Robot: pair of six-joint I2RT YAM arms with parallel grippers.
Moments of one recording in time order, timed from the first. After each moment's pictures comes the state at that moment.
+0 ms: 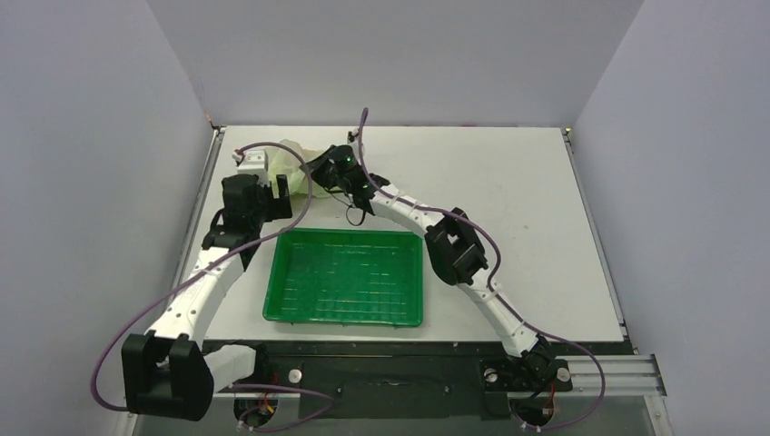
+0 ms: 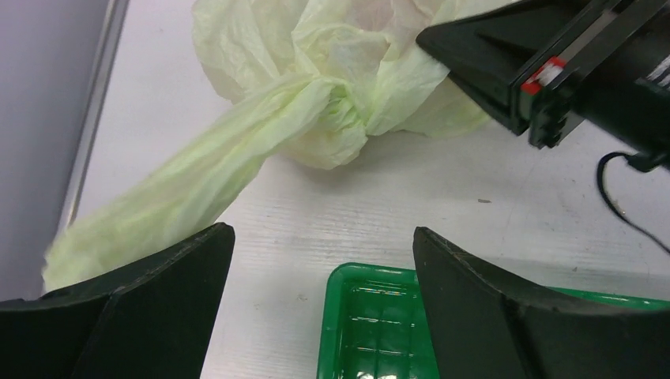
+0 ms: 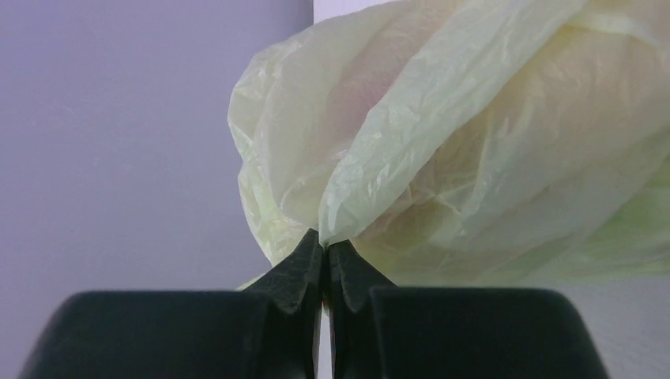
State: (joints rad) left arm -0.14 1.10 0.80 -0.12 -0.21 -0.10; right arm 0.81 2.60 2.27 0.05 0.08 1.24
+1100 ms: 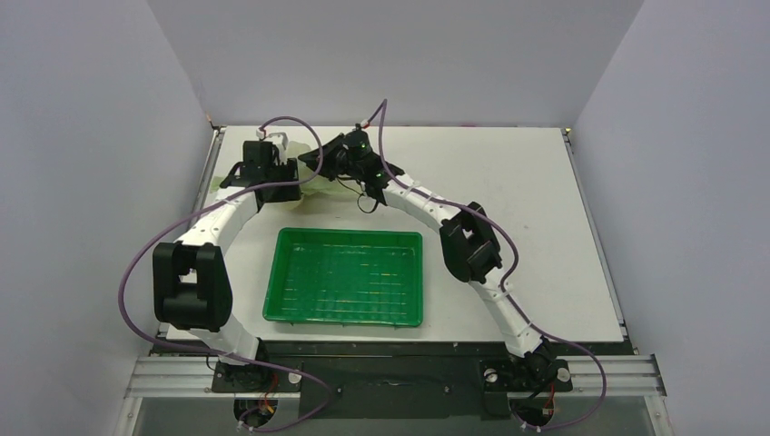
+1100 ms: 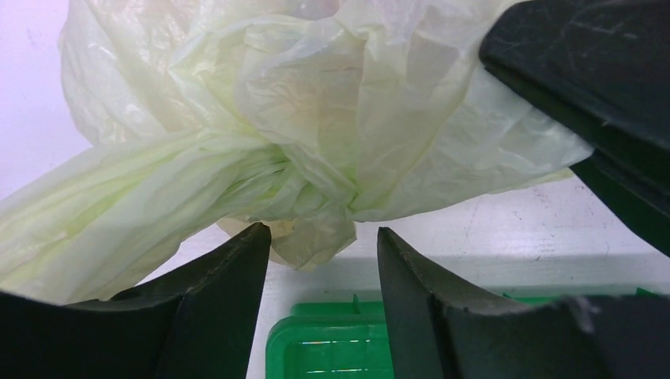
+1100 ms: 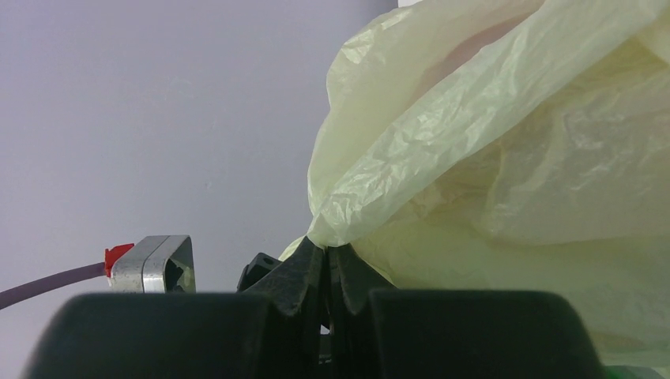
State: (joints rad) left arm -0.10 1.63 1.21 -0.37 0.03 -0.16; right arm 0.73 2.47 2.17 0.06 -0.19 1.48
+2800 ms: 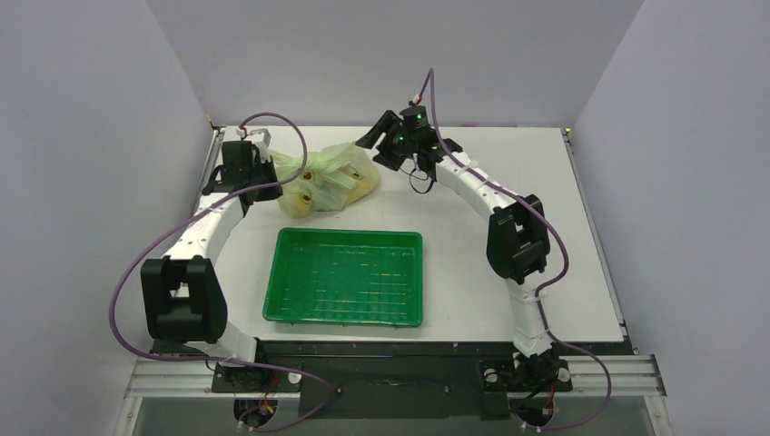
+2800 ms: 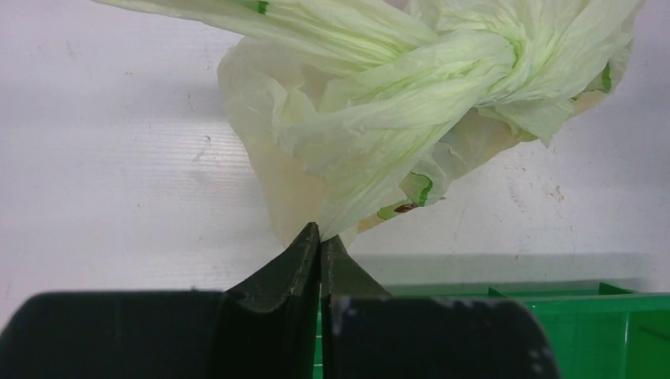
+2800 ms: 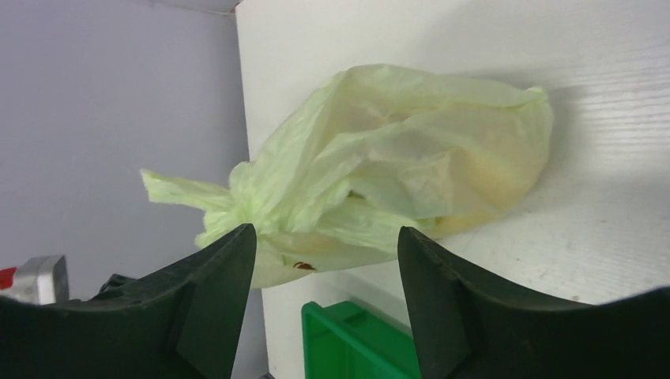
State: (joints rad) left arm -0.01 1.55 1.18 -0.34 0.12 -0.17; right arm 0.50 2.21 1.95 -0.26 -0.24 1.03
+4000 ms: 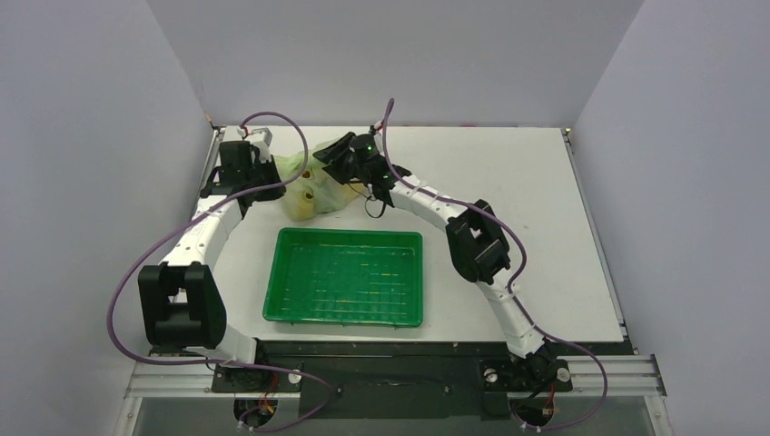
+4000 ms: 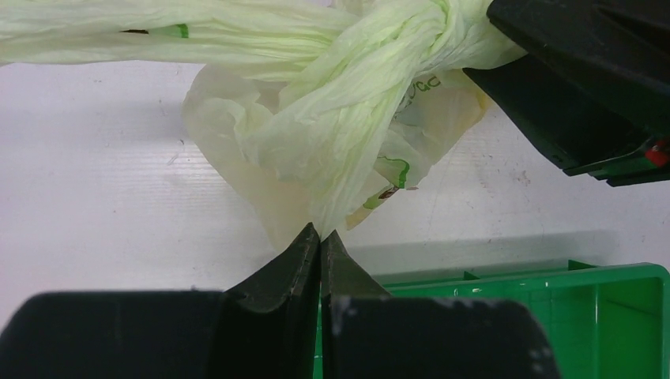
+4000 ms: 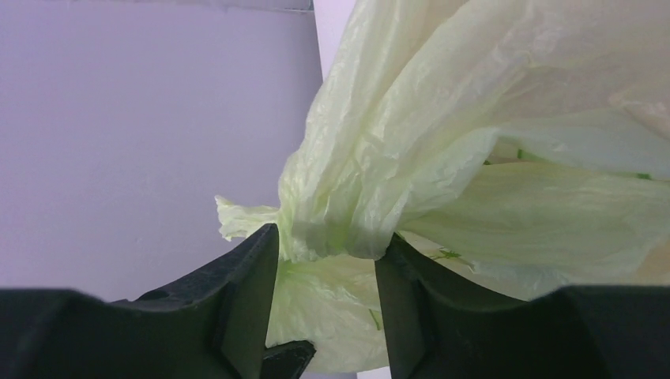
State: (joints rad) left arm -0.01 1.51 1.17 -0.34 0.19 -0.17; right arm 0.72 2.38 2.02 0.02 -0.01 1.34
